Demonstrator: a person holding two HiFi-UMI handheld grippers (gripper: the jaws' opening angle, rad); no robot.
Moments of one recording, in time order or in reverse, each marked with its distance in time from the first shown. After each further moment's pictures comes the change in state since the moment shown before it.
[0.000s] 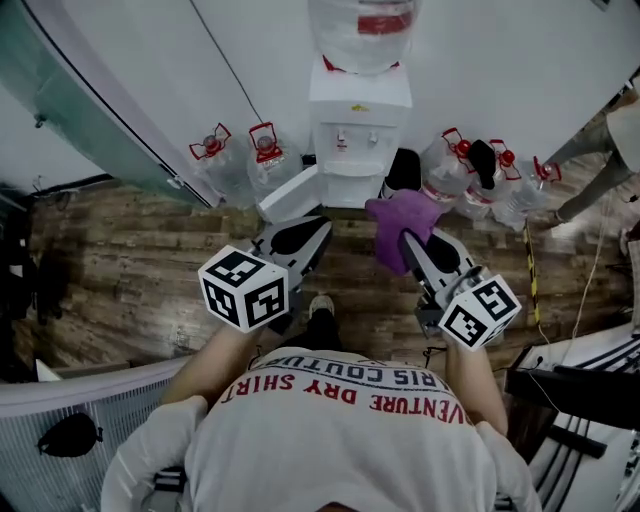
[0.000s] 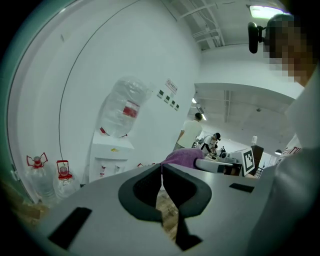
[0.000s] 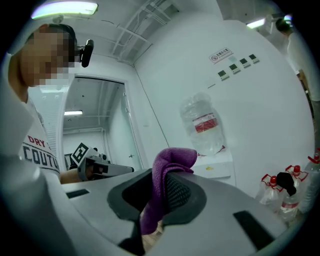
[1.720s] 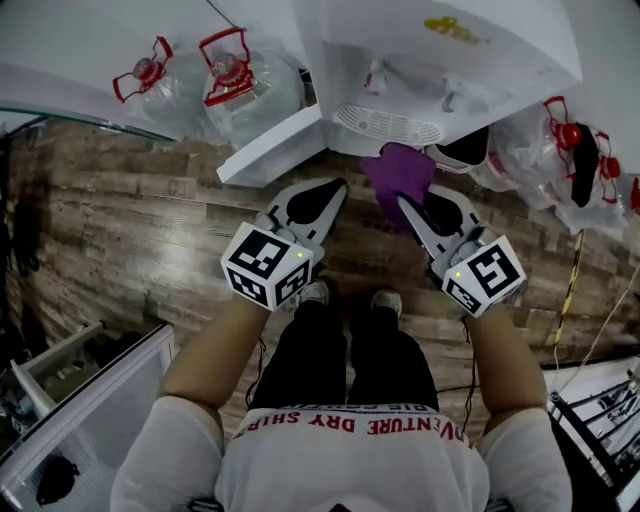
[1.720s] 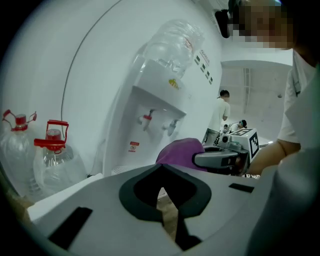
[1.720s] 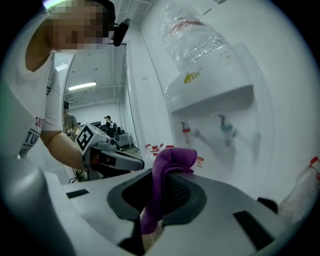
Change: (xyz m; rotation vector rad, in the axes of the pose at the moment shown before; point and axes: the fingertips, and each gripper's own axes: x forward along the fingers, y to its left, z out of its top) left arm 0.263 0.323 -0.223 -0.019 0.041 0.155; right arm 0.258 -0.264 -0.296 -0.177 0.289 0.236
